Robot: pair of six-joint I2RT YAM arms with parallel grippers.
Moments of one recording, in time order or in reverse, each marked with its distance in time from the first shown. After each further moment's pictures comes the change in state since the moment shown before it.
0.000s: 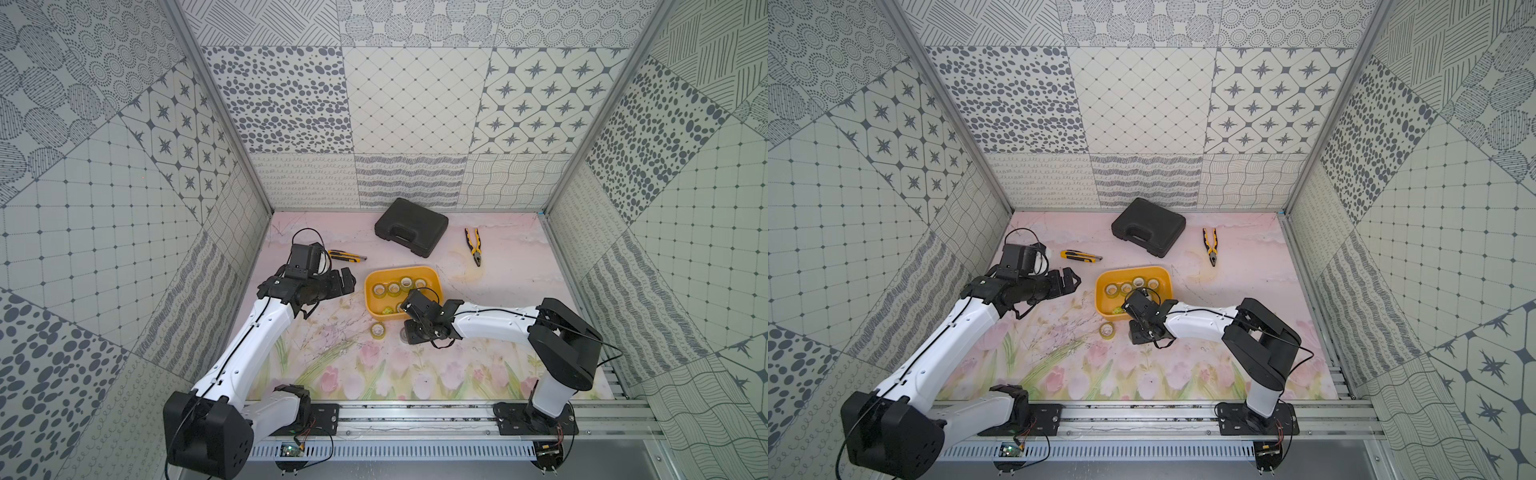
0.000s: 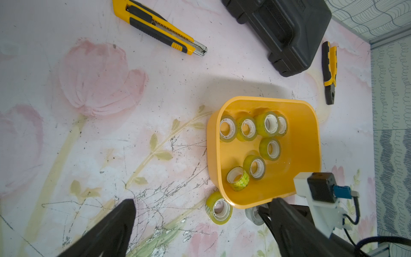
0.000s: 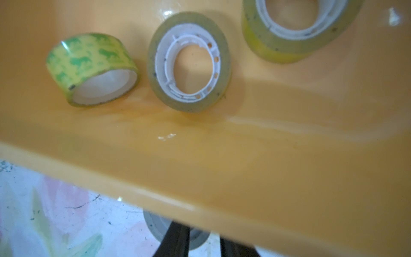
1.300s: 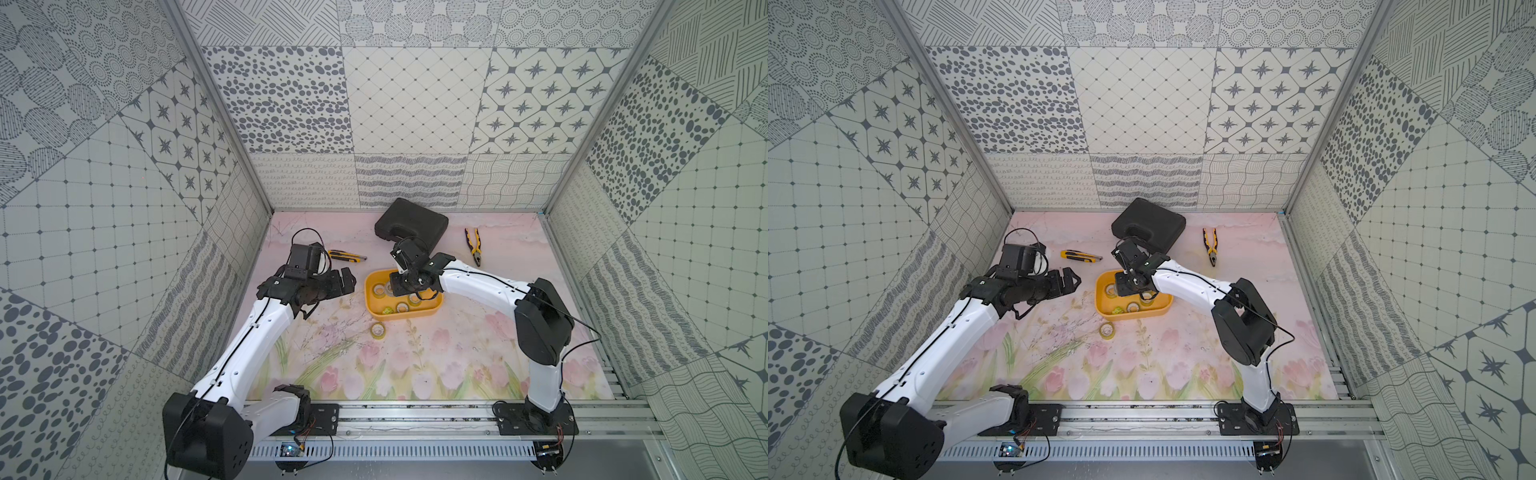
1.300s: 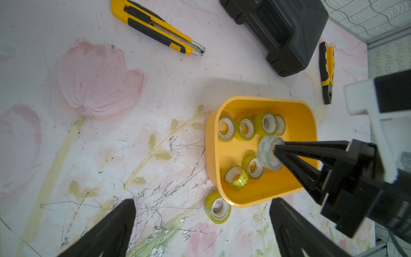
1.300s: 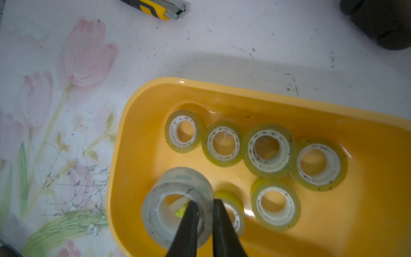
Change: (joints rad) left arm 0.000 -0.005 0.000 0.000 0.008 0.000; right arm -0.150 0.239 0.573 -0.204 -0.041 -0.201
